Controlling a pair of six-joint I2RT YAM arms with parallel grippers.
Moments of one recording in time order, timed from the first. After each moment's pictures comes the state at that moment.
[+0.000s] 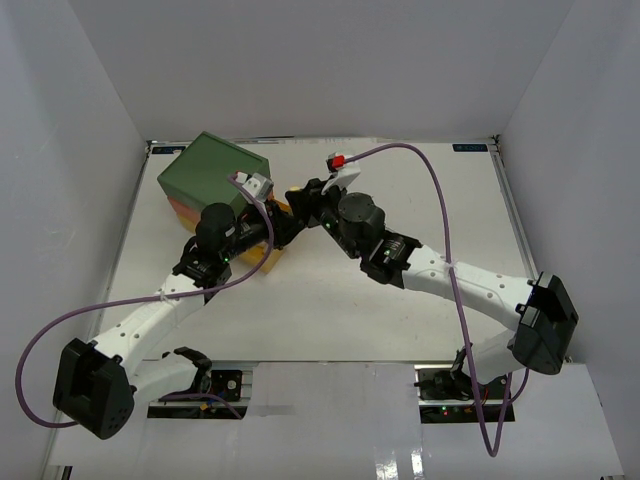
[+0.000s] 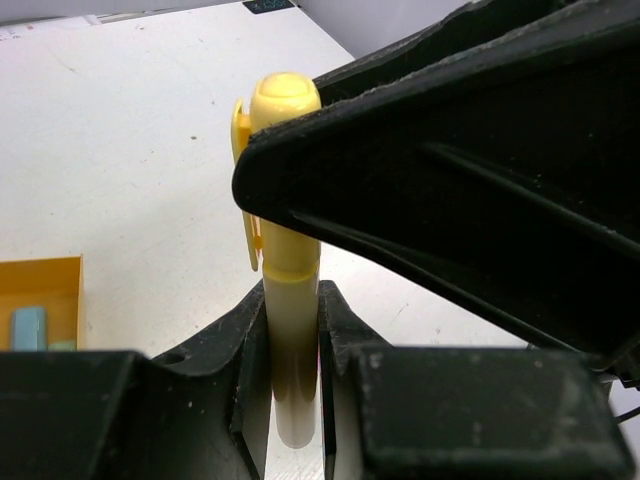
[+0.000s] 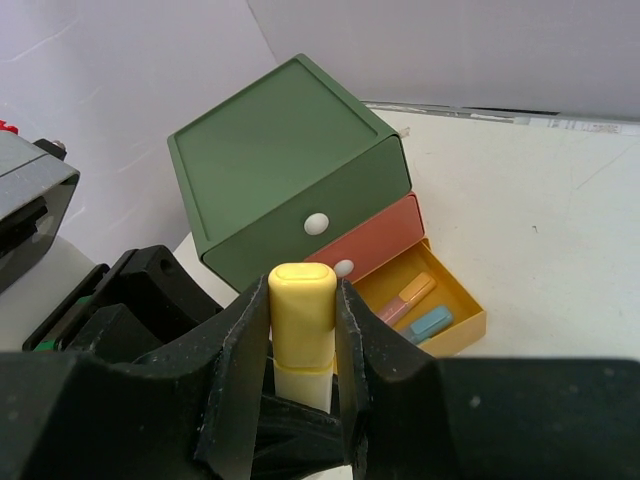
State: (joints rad) left arm -0.49 1.08 0.74 0.27 0.40 -0.32; right arm 1.03 1.45 1.17 0.28 0.37 0.37
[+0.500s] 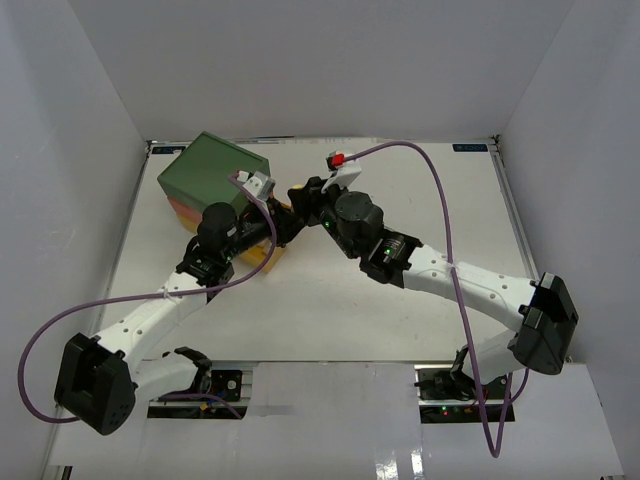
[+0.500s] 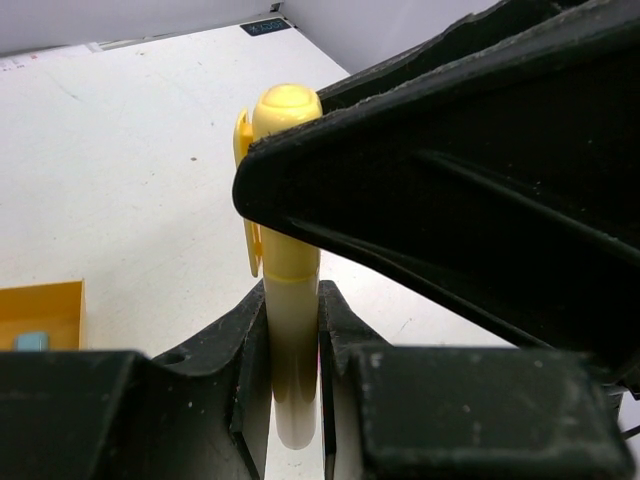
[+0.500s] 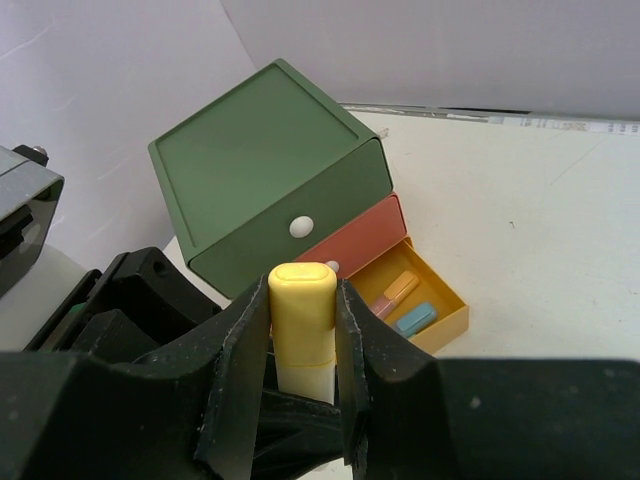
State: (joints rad) left arm -0.50 1.10 0.73 0.34 0.38 -0.32; right arm 1.05 1.45 1.20 0.22 0.43 0.37
